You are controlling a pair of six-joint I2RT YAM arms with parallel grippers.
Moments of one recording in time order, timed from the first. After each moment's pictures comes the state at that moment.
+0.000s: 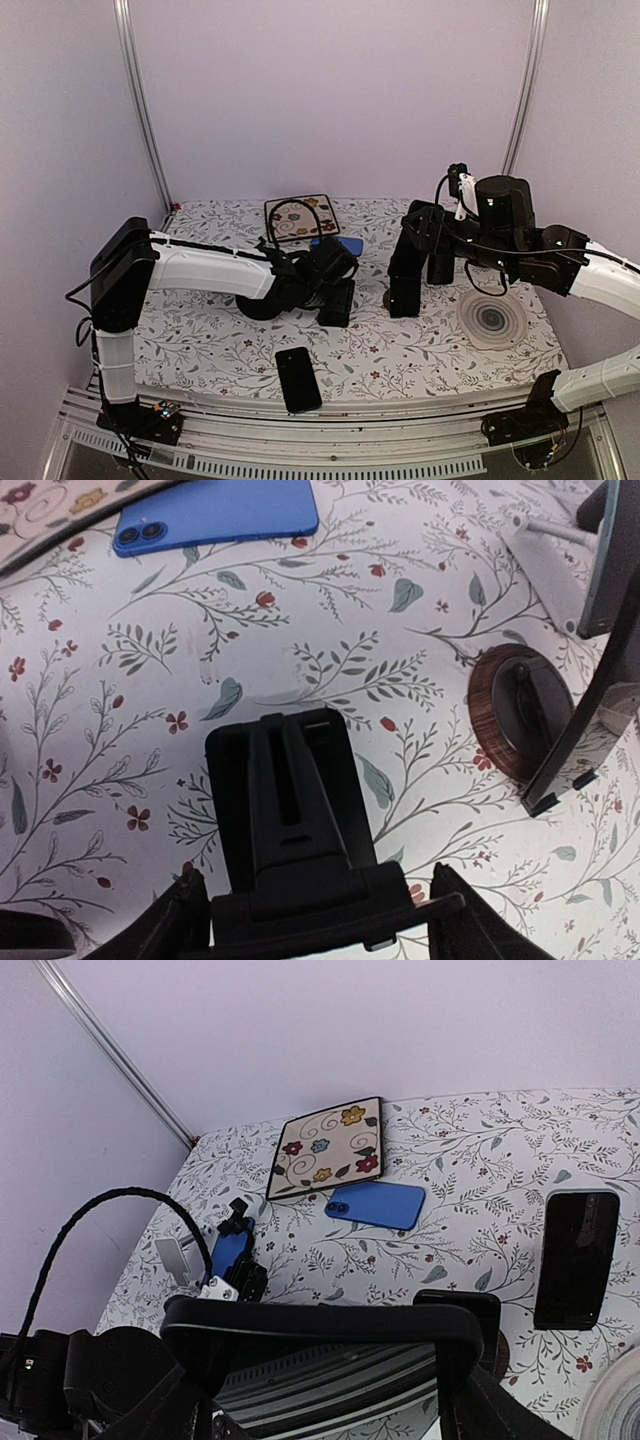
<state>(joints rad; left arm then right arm) -1.03 2.01 1.41 -0.30 -0.39 -0.65 0.87 1.11 1.03 -0.31 0.33 0.59</state>
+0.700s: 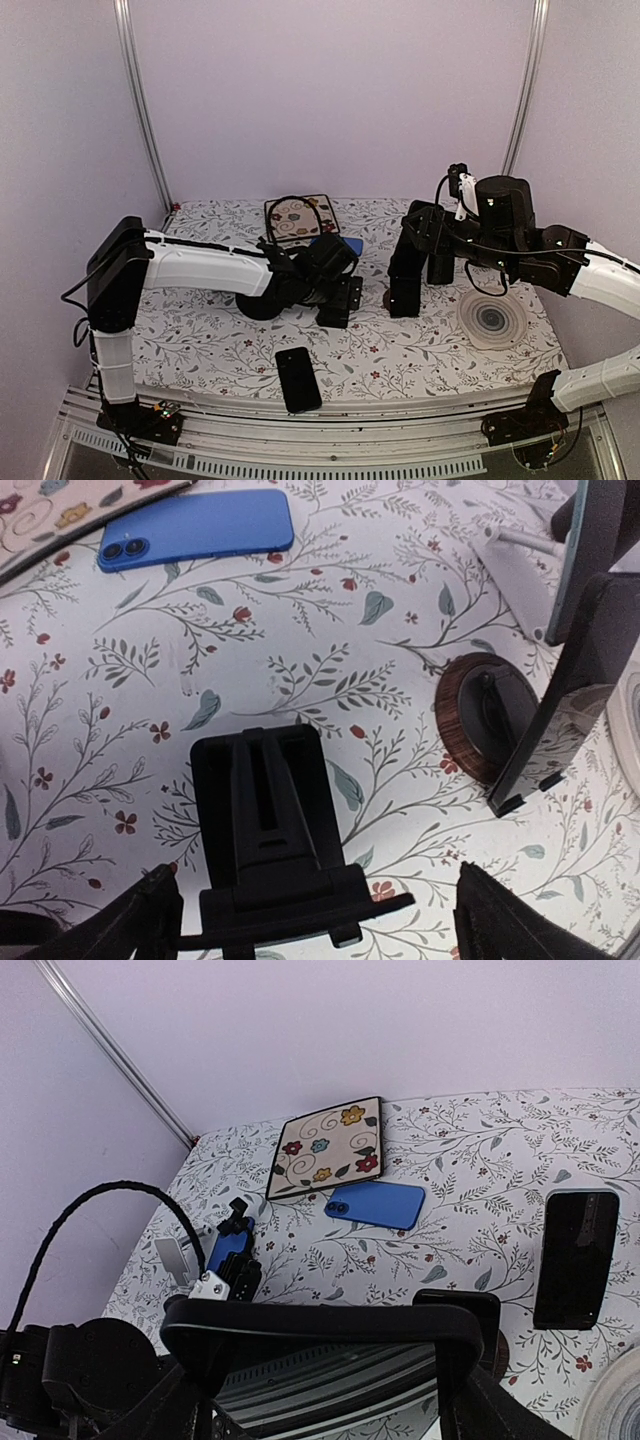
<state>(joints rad) -1.03 2.00 1.42 -0.30 -0.36 -0.64 0.87 1.11 1.03 -0.31 0.33 0.59</state>
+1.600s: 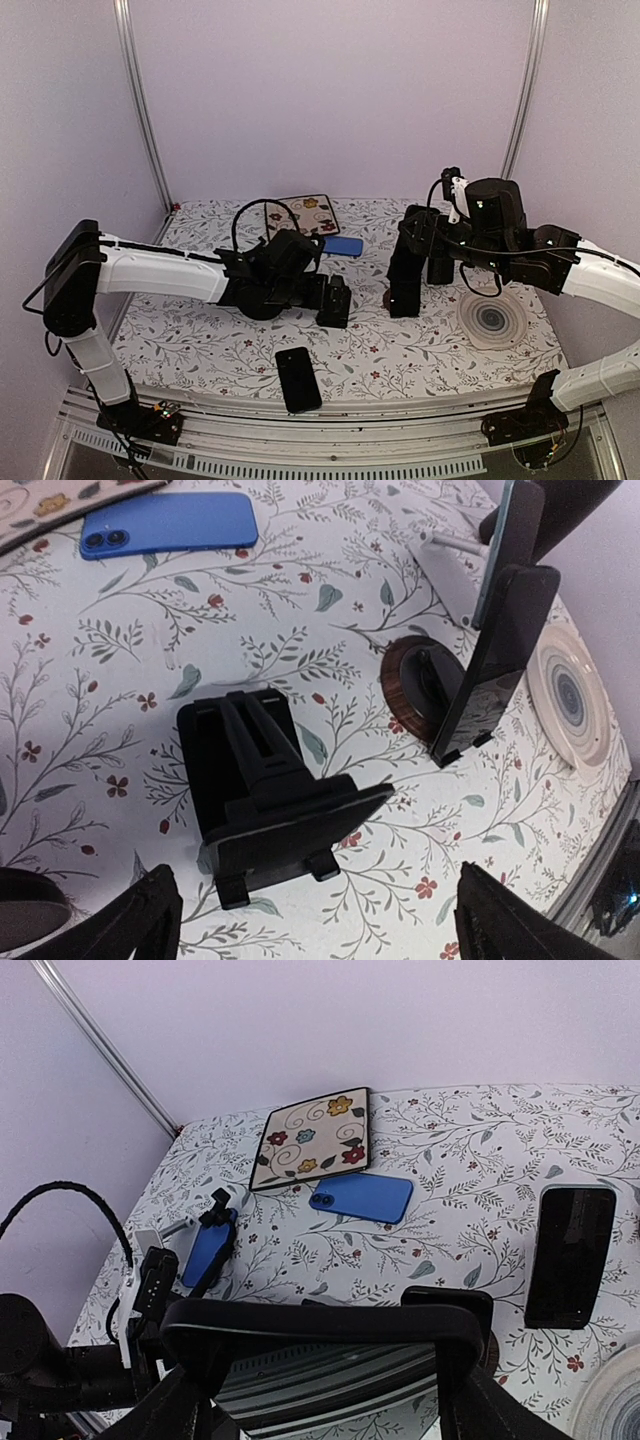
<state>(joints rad) -0.98 1.78 1.17 -0.13 -0.18 -0.63 0.87 1.15 1.03 -0.31 0.35 0.57</state>
